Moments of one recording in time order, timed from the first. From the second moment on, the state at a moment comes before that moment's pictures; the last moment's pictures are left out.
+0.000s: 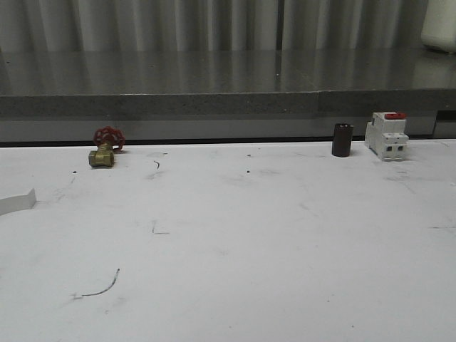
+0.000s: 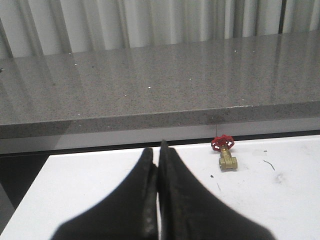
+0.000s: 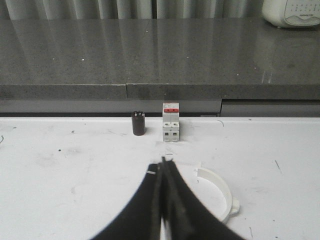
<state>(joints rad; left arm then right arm) 0.01 0.35 -0.44 0.08 0.28 0.03 0.00 0.27 -0.41 0.05 0.38 0.02</state>
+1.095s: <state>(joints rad) 0.01 1.03 -0.72 0.00 0.52 0.03 0.00 0.27 -0.41 0.00 0.38 0.02</state>
